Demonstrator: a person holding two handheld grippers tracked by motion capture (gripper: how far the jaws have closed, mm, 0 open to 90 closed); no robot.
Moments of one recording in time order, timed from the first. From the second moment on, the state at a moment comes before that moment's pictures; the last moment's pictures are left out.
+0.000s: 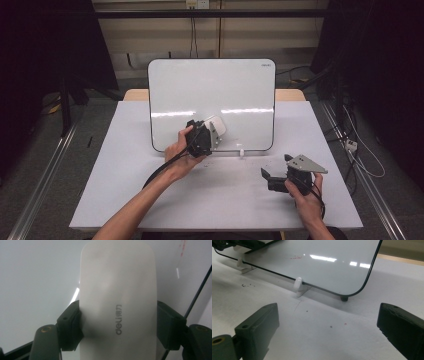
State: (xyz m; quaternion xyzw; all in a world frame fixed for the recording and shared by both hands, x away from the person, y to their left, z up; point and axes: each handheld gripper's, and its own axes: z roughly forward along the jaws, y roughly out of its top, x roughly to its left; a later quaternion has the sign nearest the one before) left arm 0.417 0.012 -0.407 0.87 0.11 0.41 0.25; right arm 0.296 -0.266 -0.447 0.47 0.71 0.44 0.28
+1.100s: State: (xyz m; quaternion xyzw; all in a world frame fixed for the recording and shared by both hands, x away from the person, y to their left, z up) left arm 0.406 -0.084 -0.416 0.88 0.05 0.40 0.25; right arm 0.296 -0.267 -0.447 0.47 0.71 0.45 0.28
